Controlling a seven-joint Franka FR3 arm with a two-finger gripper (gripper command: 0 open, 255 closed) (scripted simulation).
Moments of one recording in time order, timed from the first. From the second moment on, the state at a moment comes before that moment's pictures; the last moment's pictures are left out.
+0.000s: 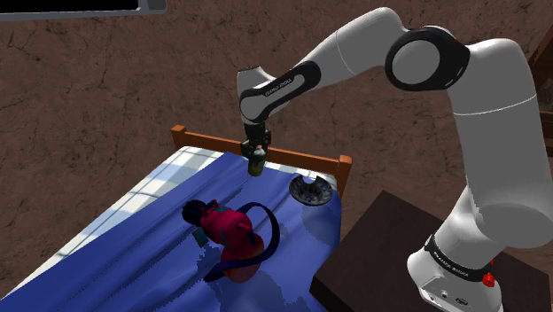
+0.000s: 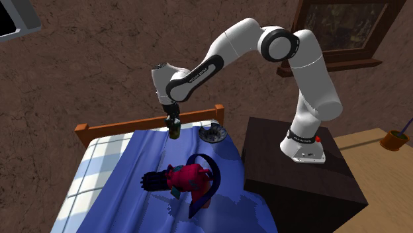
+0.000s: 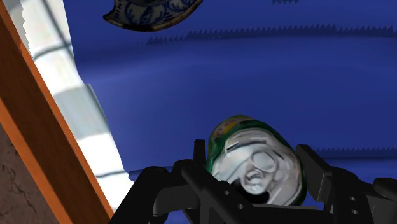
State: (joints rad) arm 0.07 0.59 0.09 -1.62 -0.09 2.13 0.13
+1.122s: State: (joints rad) arm -0.03 0.17 0.06 -2.14 -0.06 2.23 0.01
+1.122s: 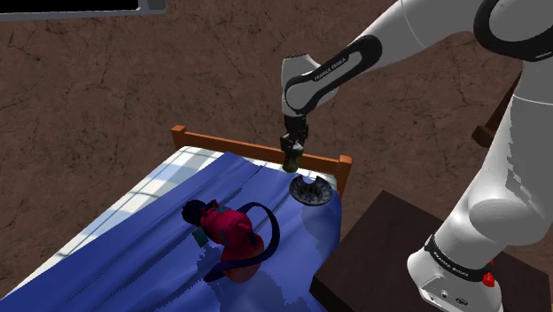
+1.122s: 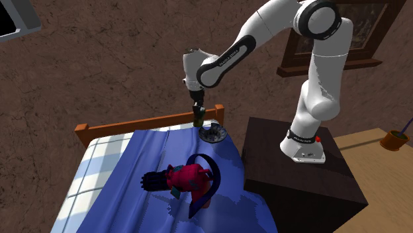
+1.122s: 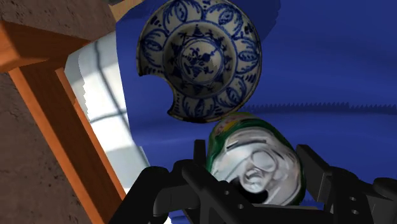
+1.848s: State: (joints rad) arm -0.09 -0.01 0.01 -2.41 -0.06 2.33 -0.10
